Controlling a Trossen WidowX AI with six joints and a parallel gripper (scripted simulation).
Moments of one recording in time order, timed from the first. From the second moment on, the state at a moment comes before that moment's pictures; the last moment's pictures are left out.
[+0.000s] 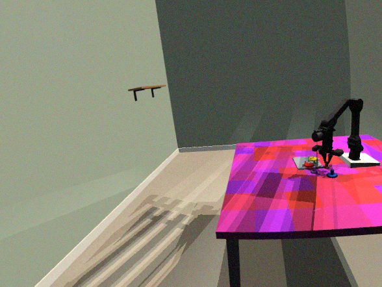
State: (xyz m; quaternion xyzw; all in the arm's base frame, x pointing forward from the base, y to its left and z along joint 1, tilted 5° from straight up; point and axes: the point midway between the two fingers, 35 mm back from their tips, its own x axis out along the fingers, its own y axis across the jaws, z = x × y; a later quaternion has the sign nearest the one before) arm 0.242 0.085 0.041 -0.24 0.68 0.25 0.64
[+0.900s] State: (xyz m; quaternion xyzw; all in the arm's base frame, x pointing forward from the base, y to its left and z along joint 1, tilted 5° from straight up) arm 0.252 0.088 0.098 -0.24 0.68 0.25 0.64
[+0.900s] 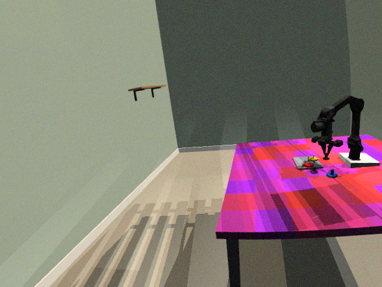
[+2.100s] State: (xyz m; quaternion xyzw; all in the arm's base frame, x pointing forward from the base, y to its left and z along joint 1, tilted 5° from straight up) arm 0.253 0.081 0.158 -0.24 0.68 0.25 0.64
